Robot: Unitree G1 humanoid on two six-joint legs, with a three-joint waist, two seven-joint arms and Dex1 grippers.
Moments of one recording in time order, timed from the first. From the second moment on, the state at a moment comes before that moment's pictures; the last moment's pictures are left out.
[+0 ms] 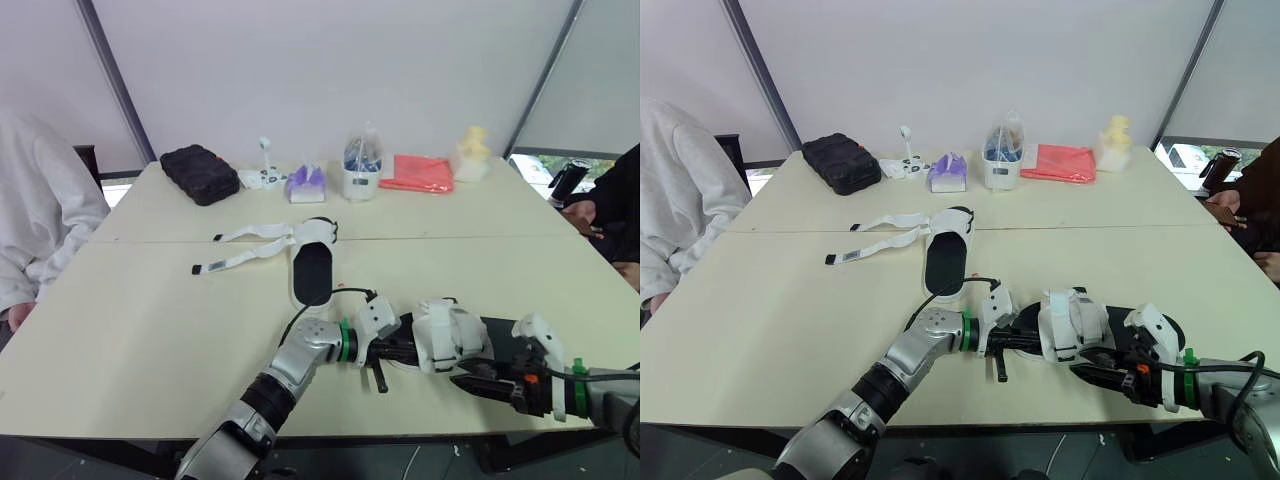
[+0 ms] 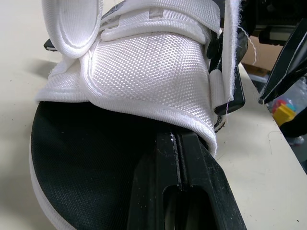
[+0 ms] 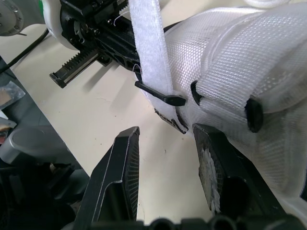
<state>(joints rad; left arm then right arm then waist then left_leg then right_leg) -0.59 -0.06 -0.44 0.54 -0.09 0.16 -0.94 0.18 -0.86 -0.32 -0.34 0.57 0.76 1.05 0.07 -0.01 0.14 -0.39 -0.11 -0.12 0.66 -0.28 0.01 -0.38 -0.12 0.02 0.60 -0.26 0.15</state>
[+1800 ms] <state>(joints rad) -0.62 -0.09 -0.41 0.60 -0.09 0.17 -0.94 -0.10 -0.72 -0.44 -0.21 1.24 1.18 0.65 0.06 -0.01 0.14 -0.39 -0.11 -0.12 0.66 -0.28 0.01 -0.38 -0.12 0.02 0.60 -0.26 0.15</state>
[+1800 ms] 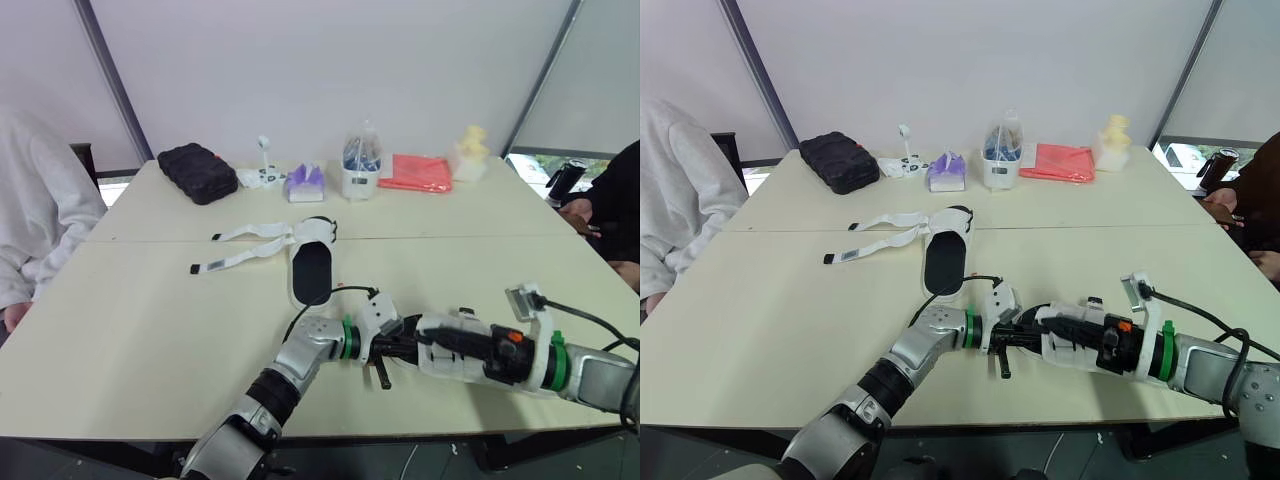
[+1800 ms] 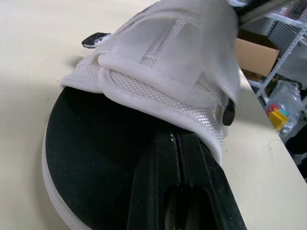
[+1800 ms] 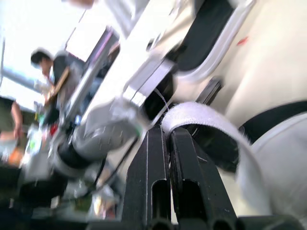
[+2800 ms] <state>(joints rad) -0.64 -0.10 -0.40 0.62 -0.09 0.17 -0.94 -0.40 -0.97 -0.07 -0.06 0.69 0.68 0.91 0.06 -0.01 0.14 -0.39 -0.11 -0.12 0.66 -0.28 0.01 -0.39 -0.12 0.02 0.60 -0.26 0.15</state>
